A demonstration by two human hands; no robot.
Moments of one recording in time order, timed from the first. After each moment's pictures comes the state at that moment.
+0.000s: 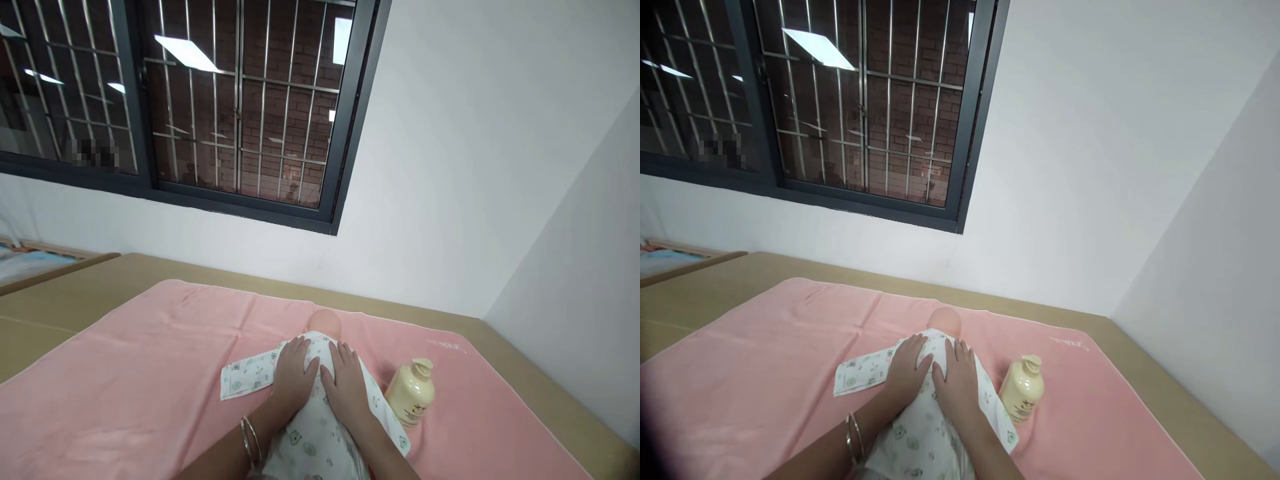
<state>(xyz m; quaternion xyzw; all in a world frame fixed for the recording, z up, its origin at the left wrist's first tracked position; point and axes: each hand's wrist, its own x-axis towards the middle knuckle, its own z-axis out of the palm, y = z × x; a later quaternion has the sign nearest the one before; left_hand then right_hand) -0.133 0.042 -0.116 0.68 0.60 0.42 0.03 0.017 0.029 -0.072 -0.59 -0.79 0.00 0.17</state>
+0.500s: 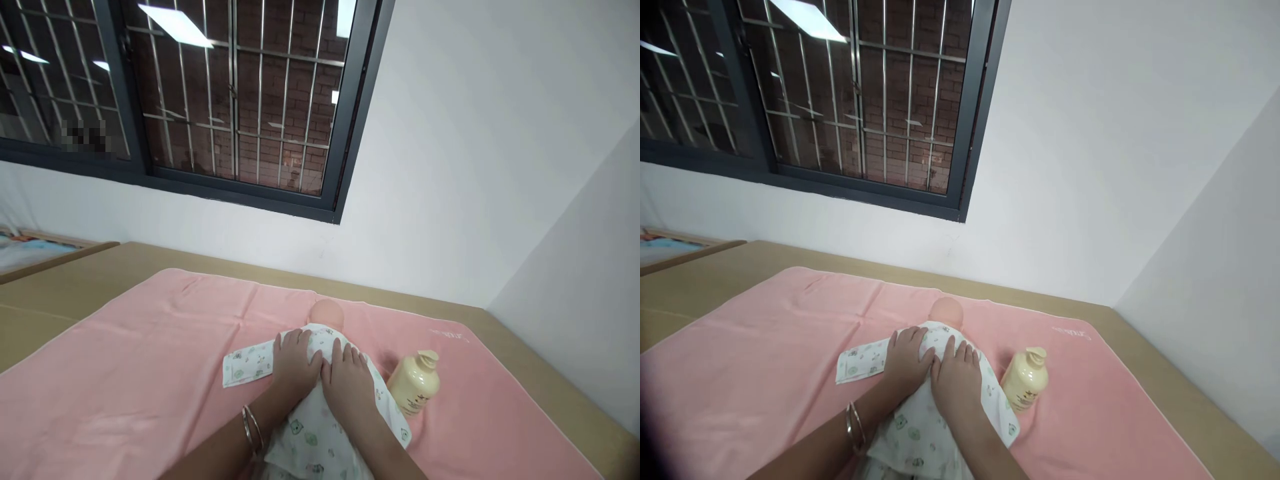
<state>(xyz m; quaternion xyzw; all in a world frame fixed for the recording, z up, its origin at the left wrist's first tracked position) -0.133 0.036 -0.108 0.68 0.61 0.39 -0.02 0.007 0.012 -0.065 -0.65 -0.75 -0.05 0.10</state>
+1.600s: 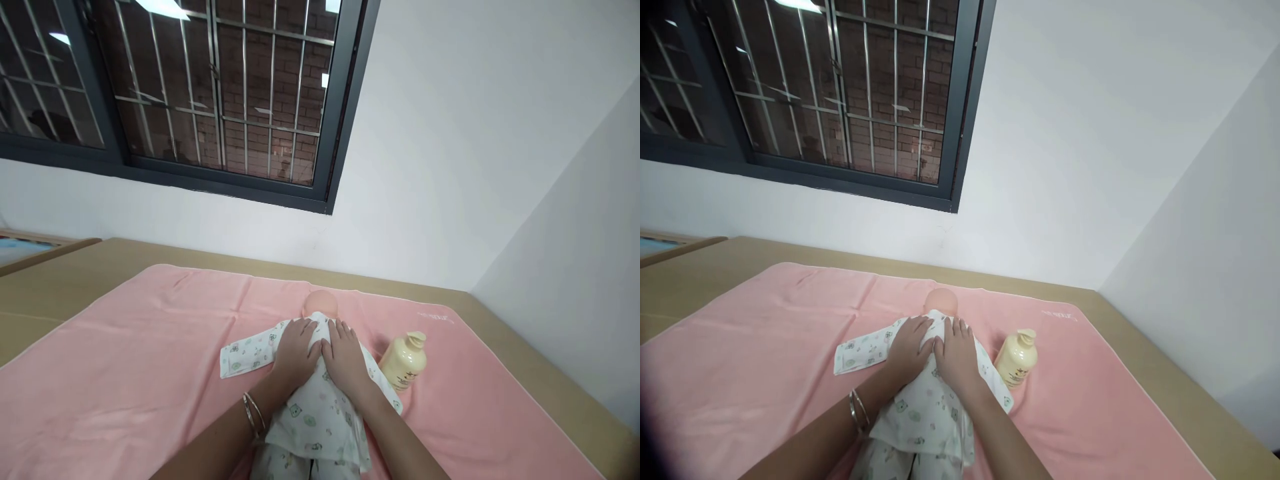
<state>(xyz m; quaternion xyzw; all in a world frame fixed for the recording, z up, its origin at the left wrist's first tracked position) -0.132 0.032 -0.102 0.75 0.50 0.42 -0.04 0.013 0.020 -0.054 -0.61 -0.79 0.00 0.10</state>
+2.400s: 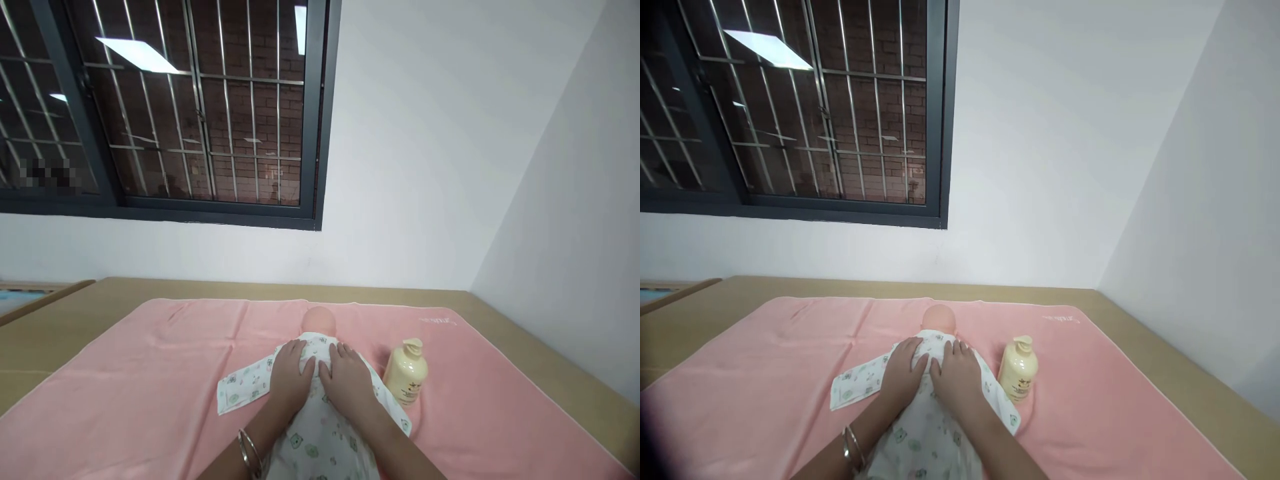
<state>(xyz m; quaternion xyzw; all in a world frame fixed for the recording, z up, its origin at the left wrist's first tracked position) -0.138 0.038 -0.114 0.70 0.57 0.43 0.01 0.012 0.013 -0.056 -0.62 -0.77 -0.01 0.15</state>
